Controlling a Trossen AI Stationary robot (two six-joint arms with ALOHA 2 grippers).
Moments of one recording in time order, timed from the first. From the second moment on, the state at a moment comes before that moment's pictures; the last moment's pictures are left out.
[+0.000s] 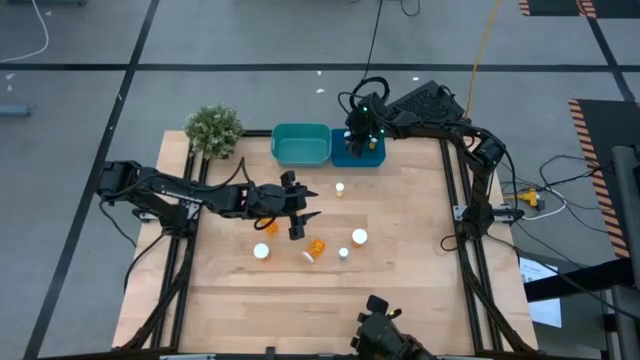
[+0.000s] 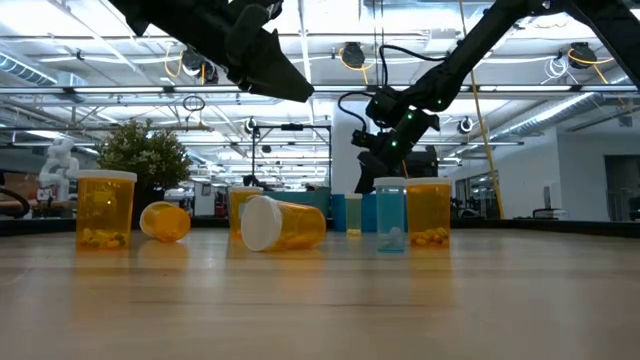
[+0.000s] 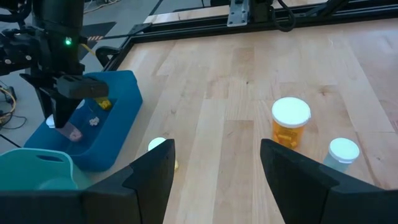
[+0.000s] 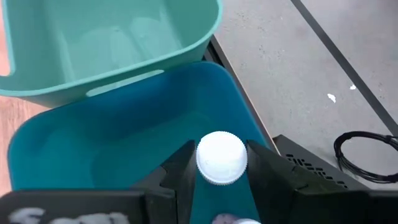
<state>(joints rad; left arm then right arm) -0.05 1.44 0.86 0.11 -0.27 0.08 -0.76 1.93 1.25 -0.15 -0.19 -0.31</state>
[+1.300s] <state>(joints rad) -0.05 1.44 0.86 0.11 -0.26 0.07 -0.74 1.91 1.25 -0.19 -0.18 -0.28</state>
